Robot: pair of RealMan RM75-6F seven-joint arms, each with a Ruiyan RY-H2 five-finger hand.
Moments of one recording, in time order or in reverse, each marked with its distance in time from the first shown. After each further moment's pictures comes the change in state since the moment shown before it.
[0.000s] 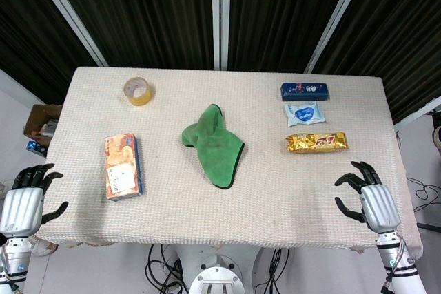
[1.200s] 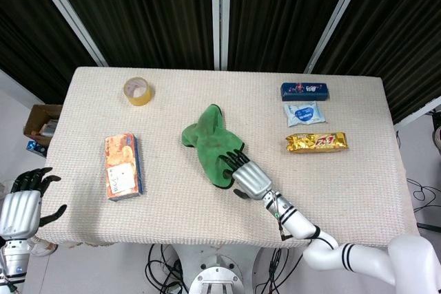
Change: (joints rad) left arm 0.011 -0.024 0.008 0.056 -0.016 -0.008 -0.064; right arm 0.532 -0.572 0.124 0.387 0.055 -0.540 -0.297
